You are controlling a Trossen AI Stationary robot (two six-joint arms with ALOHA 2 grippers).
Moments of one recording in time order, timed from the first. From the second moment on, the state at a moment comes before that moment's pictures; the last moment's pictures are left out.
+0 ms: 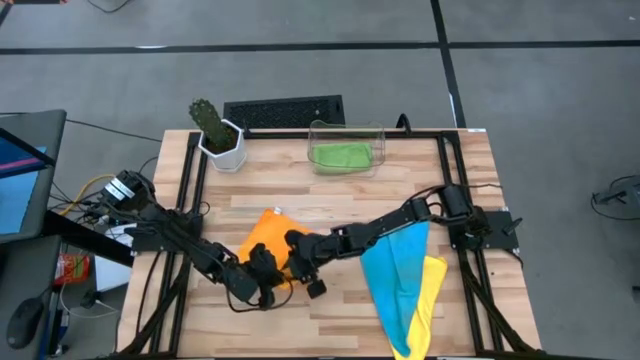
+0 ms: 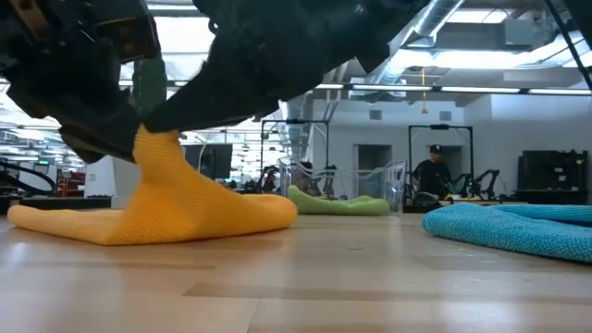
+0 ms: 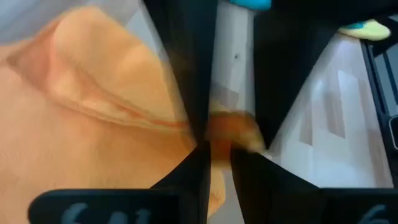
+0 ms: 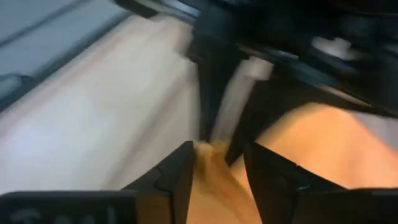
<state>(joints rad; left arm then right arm) -0.64 1.56 0.64 0.16 -0.49 -0.86 0.21 2.15 1.44 0.12 -0.14 -0.26</state>
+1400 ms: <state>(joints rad) -0.72 1.56 0.63 -0.02 -0.63 -1.00 0.17 2.07 1.43 -0.03 -0.31 -0.50</state>
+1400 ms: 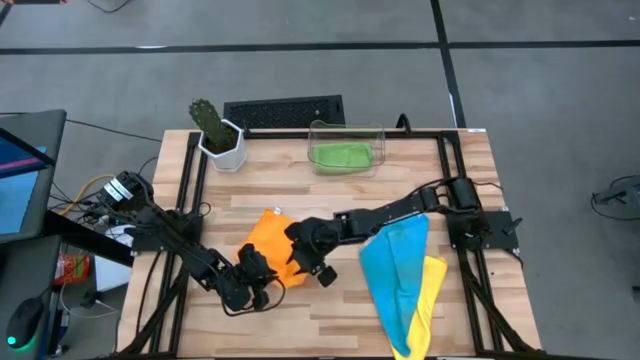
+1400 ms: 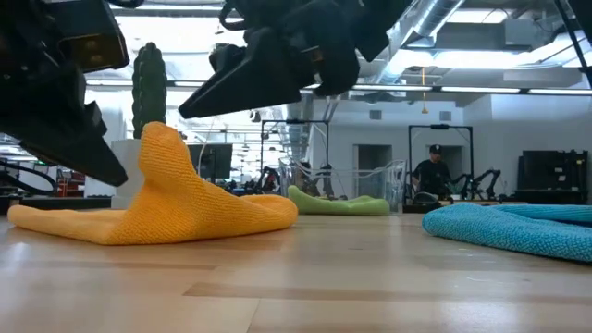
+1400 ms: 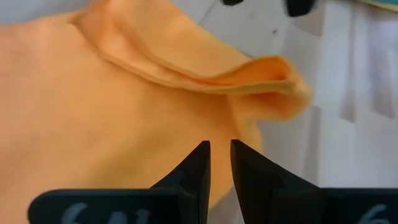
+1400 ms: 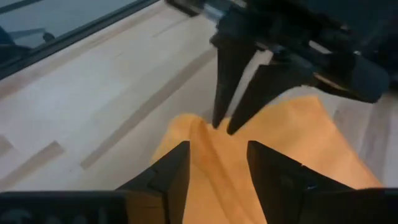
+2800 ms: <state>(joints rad) -0.57 1.67 0.54 0.18 -0.58 -0.88 0.21 2.15 1.48 0.04 -0.26 -0.41</state>
